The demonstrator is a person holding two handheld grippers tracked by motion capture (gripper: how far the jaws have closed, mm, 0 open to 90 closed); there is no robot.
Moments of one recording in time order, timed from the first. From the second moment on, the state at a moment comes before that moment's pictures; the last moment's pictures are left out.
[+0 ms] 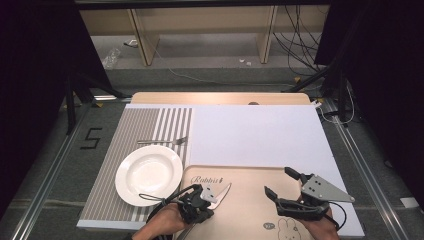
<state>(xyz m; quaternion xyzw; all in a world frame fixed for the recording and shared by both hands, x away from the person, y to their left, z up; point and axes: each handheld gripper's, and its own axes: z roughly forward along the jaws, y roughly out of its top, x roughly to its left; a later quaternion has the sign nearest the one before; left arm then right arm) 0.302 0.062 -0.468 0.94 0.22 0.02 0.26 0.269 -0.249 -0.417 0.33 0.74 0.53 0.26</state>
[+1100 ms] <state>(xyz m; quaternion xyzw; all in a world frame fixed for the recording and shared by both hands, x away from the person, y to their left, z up) 0.317 0.084 -0.467 0.93 0.26 0.02 0.25 0.269 -0.249 -0.417 0.33 0.74 0.53 0.26</state>
